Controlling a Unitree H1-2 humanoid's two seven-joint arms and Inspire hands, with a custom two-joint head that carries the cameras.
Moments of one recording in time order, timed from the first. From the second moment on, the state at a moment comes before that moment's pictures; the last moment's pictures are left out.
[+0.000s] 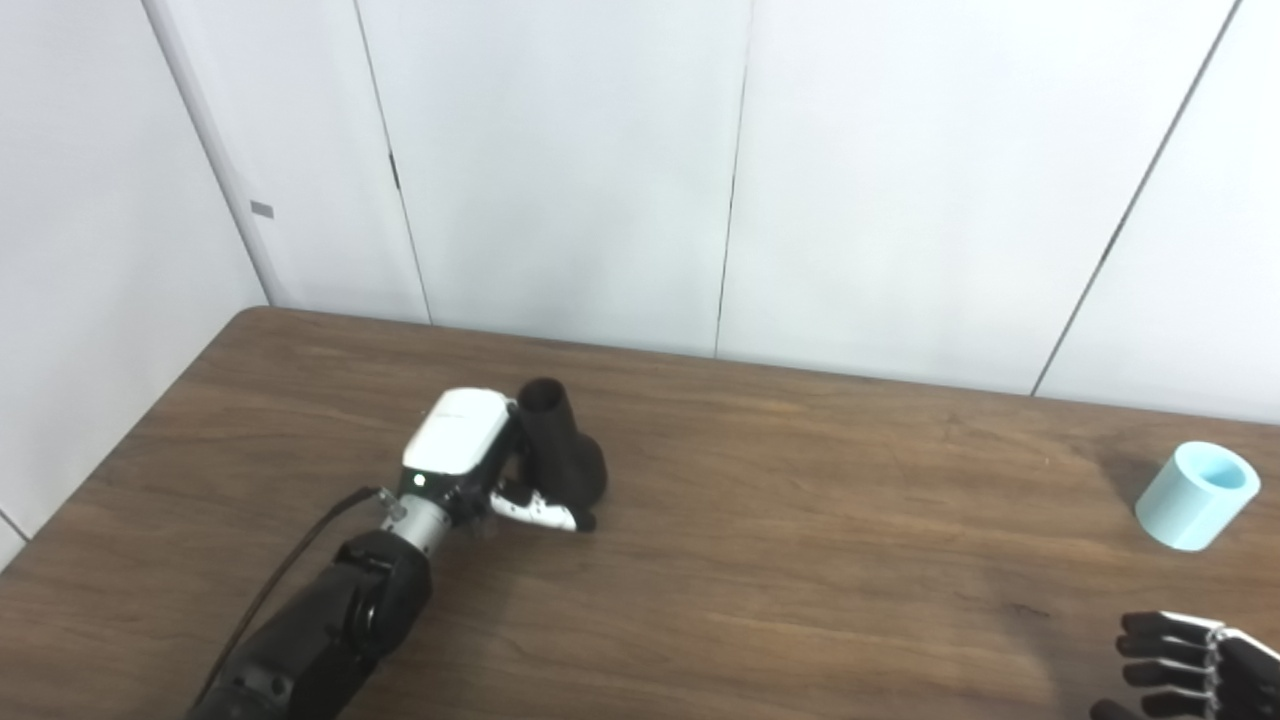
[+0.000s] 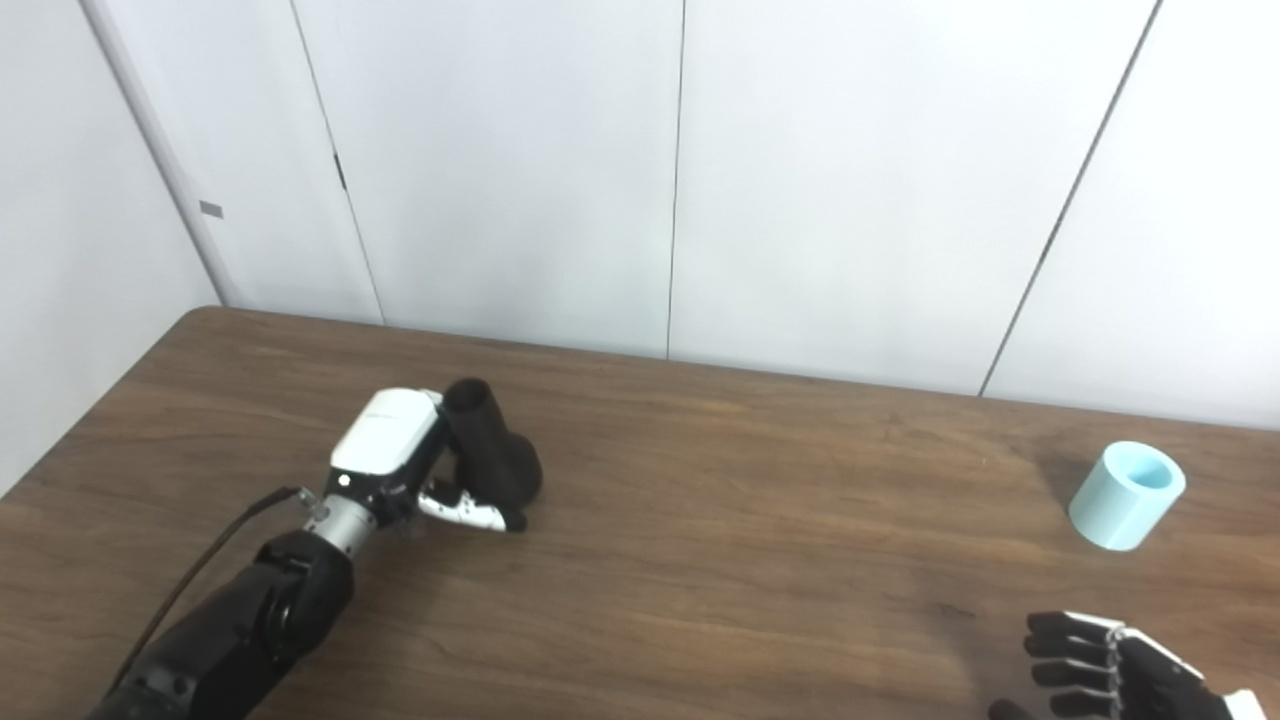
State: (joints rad) left arm -0.42 0.50 -0.48 0.41 0.69 -0.15 0.31; right arm 0.29 -0.24 -0.19 -0.75 -0.17 0.46 0.11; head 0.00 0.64
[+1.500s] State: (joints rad) left arm -0.40 0.45 -0.80 0.26 0.90 -0.33 0.40; right arm 0.07 -0.11 -0.48 -0.61 -0.42 0.47 0.03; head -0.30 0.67
